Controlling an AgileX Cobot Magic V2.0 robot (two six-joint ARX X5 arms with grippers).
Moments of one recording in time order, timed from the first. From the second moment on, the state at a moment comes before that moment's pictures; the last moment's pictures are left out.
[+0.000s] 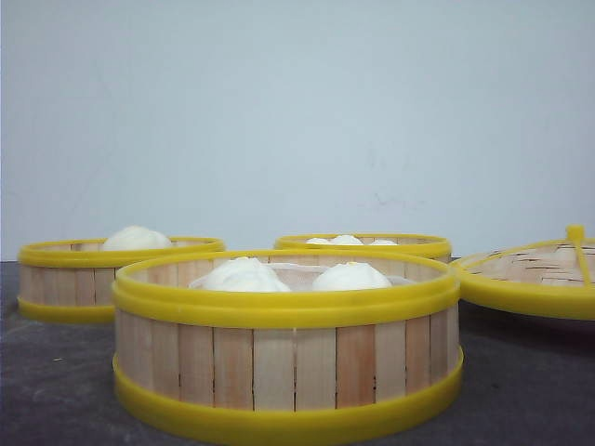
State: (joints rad) left arm 0.00 0.00 0.03 -0.18 -0.03 0.04; right arm -0.07 0.01 0.01 -0.17 0.00 0.02
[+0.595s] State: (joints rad) left arm 0.00 0.00 0.03 -0.18 -0.03 -0.06; right arm -0.07 0.01 0.01 -0.09 -0.05 0.13
